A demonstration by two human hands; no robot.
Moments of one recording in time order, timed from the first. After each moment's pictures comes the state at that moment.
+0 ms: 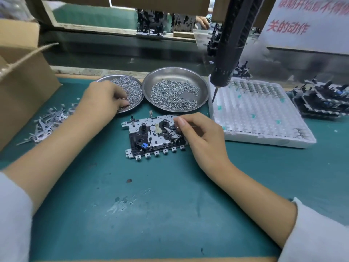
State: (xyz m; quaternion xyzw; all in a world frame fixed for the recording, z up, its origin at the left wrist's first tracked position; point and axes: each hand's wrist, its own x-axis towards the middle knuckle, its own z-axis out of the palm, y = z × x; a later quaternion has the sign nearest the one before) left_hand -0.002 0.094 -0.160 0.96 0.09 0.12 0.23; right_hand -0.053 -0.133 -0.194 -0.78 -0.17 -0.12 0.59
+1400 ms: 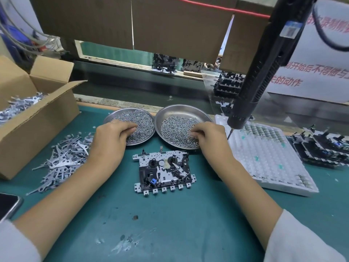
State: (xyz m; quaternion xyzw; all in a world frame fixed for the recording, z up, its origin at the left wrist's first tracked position) left_hand -0.023 0.097 -0.176 0.90 0.03 0.30 0.31; right_hand 0.038 -0.131 -0.160 -0.93 -0.17 -0.13 0.30
